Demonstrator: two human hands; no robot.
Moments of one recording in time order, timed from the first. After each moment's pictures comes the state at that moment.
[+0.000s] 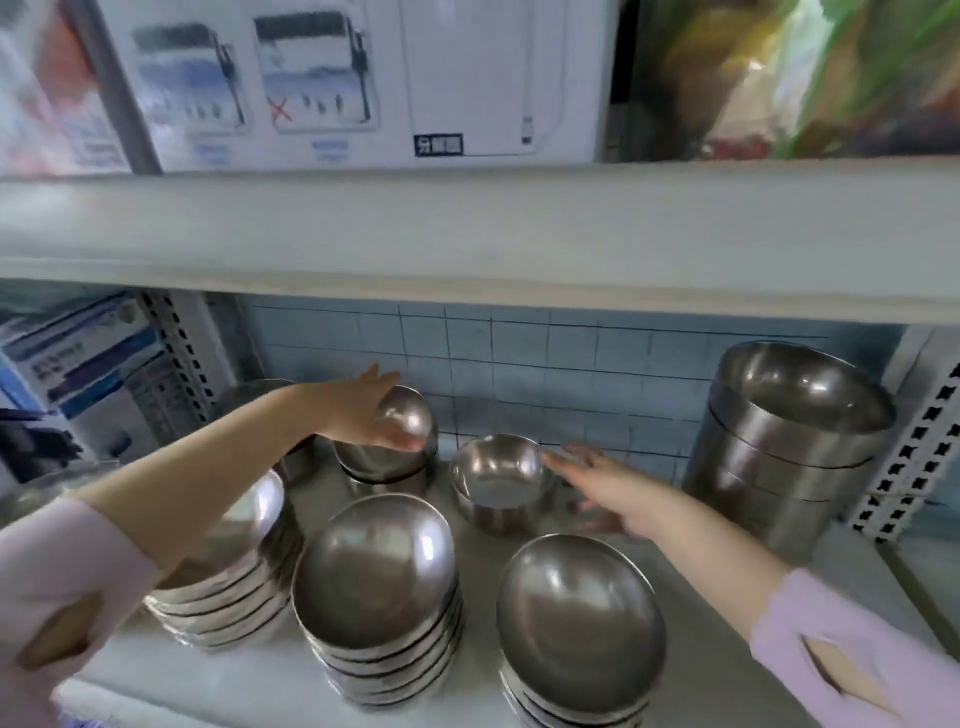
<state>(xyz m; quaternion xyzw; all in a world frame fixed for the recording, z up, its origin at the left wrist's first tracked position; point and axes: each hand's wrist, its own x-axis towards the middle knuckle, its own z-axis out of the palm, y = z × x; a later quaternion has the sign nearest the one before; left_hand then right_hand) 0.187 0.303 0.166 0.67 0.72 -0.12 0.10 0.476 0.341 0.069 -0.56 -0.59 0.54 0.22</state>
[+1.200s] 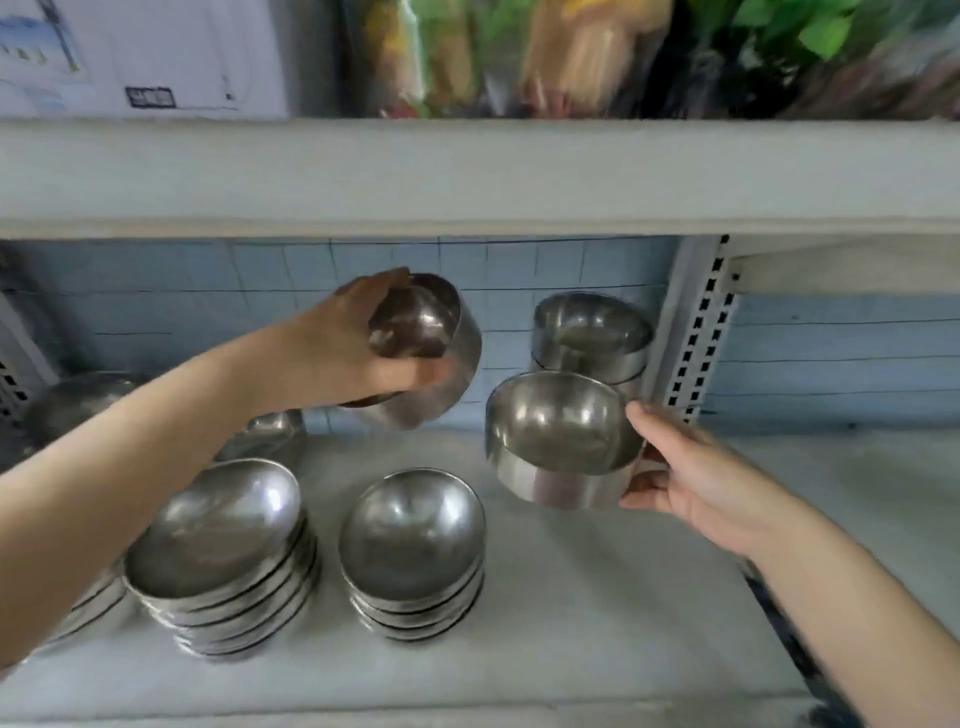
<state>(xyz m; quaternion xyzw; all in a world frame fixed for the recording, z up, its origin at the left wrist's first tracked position) 0.352 0.226 0.229 0.77 0.58 0.23 0.12 0.652 0.211 0.124 -0.49 -0.47 0.59 0.43</state>
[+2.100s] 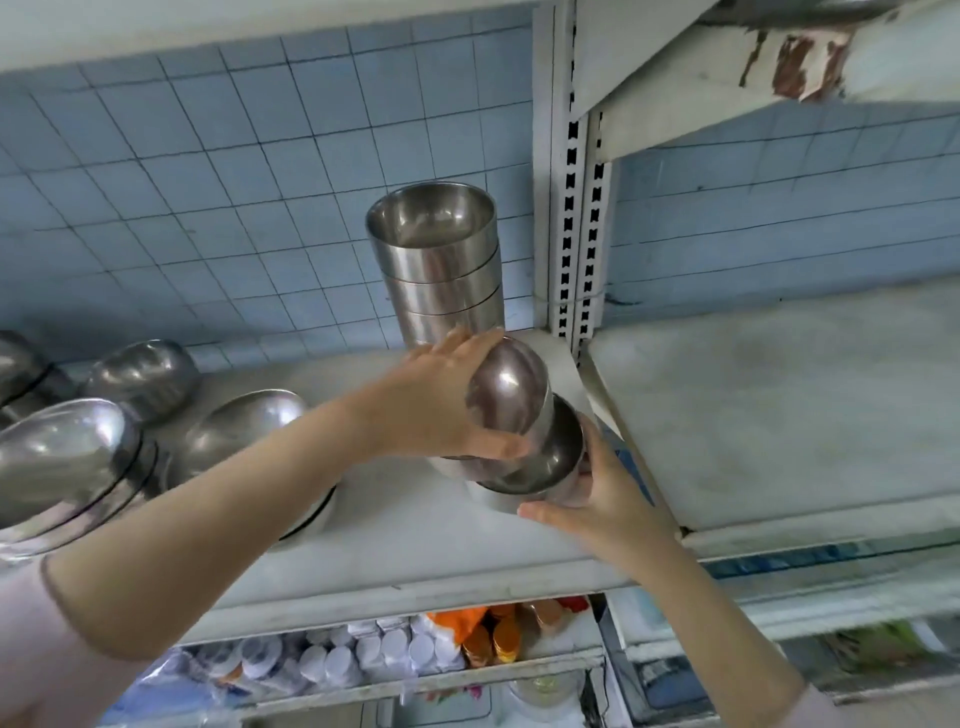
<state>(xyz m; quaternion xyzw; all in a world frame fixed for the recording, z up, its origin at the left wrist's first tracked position) 0.556 0.202 0.122 0.84 0.53 0.02 0.14 0.748 0.154 -0.014 -0.52 -0.63 0.42 0.40</state>
